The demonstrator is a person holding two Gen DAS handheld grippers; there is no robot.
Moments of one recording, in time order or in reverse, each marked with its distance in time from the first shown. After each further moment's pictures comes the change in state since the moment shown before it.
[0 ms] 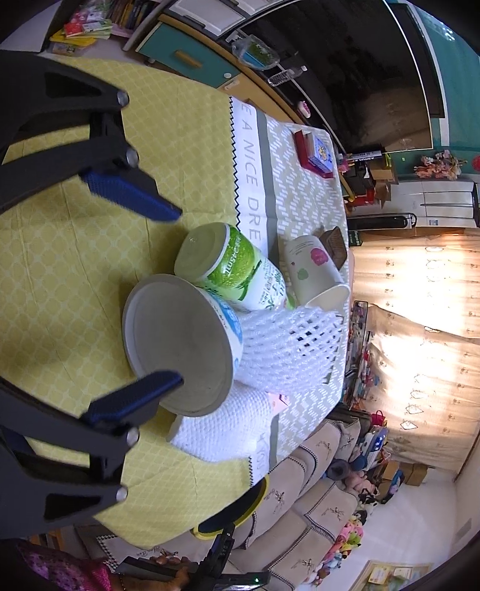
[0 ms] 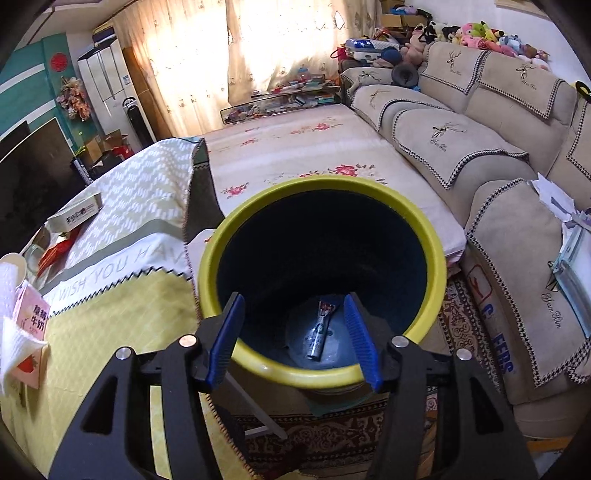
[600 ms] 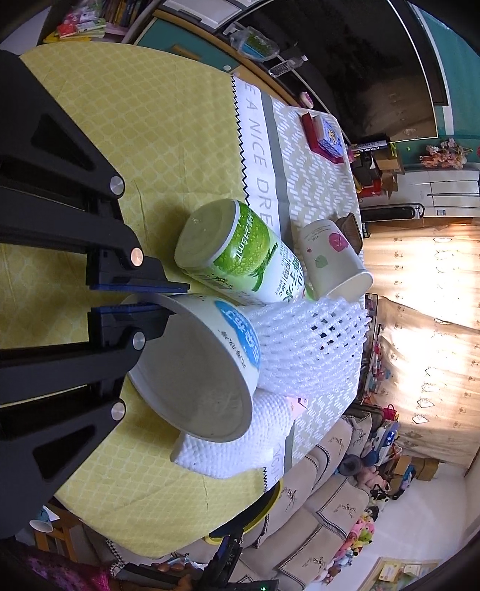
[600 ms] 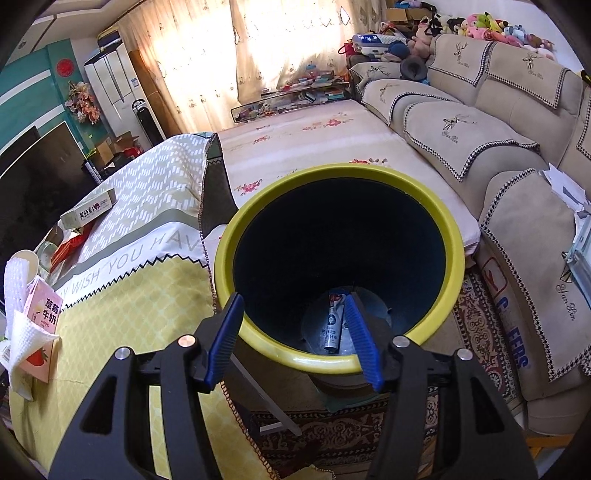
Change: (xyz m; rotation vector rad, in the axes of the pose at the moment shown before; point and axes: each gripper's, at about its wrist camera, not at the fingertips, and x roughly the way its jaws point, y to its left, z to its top) left arm 0.028 -0.005 0.000 0.025 0.032 -0.025; right arm -0.001 0.002 -0.010 0.021 0.009 0.056
